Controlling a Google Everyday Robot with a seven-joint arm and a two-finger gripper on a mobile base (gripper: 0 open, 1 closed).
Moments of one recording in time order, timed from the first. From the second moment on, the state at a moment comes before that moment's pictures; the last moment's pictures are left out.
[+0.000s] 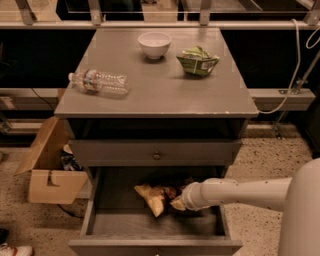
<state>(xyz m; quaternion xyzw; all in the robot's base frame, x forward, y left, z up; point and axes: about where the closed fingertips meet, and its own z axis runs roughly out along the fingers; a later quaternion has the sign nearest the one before) 0.545 -0.075 0.391 -0.46 0.84 0.14 0.26</state>
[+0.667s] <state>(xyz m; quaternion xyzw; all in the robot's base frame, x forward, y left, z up) 0.541 -0.071 0.462 -0.47 0.81 0.17 0.29</state>
